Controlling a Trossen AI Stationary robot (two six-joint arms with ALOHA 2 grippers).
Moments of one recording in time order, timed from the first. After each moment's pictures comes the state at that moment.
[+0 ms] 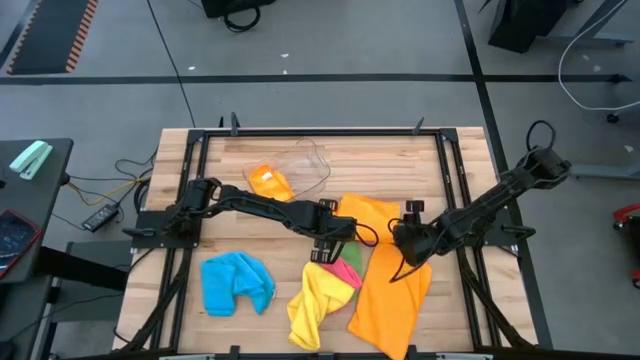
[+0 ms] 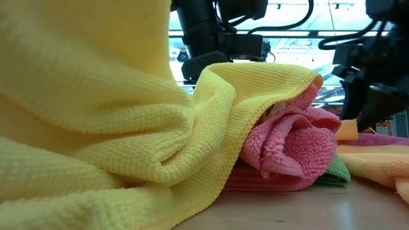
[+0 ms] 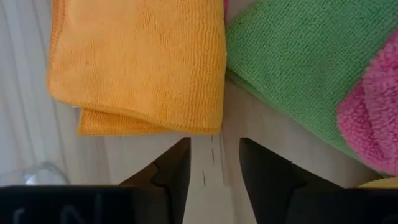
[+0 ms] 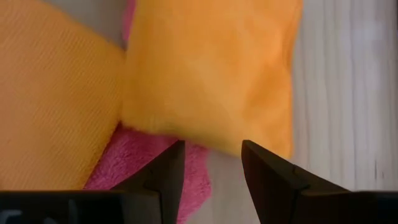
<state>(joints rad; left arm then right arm) -0.13 2.13 1.72 -0.81 -0.22 0.09 0.50 1.27 0.60 -0.73 0.57 0.40</state>
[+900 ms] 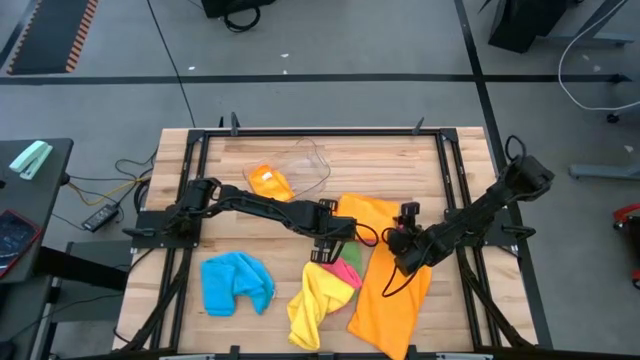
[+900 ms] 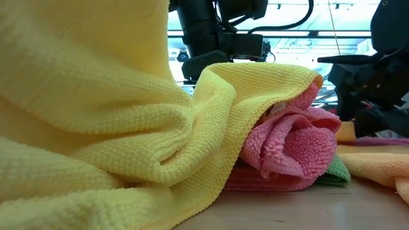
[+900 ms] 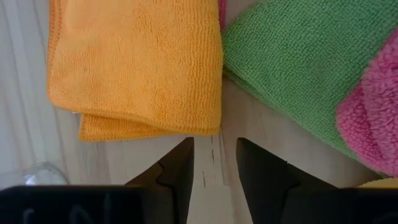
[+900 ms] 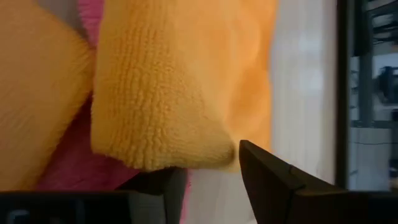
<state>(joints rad) -0.13 2.13 1.72 -0.81 -0.22 0.09 0.53 1.49 0.59 -0.67 0.80 0.41</state>
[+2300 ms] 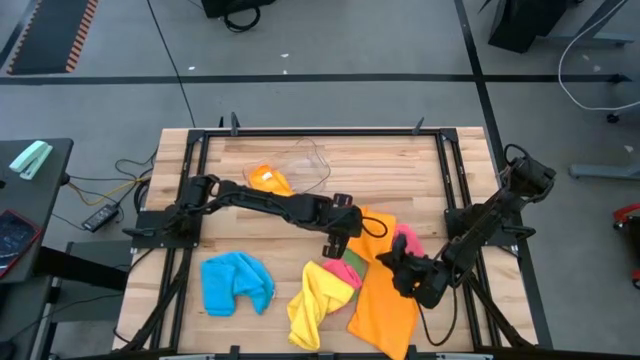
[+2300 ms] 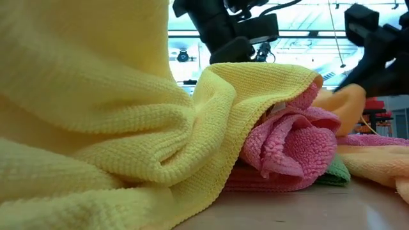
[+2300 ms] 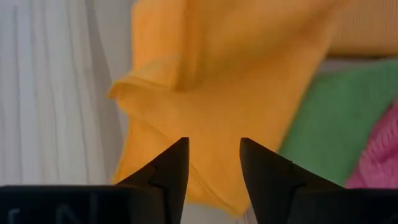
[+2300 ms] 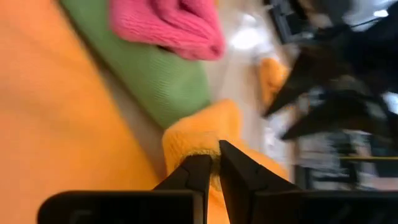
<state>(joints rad) -0.10 2.12 1.72 -0.57 -0.17 0.23 0.81 1.48 0.59 -0.12 0.92 -0.22</state>
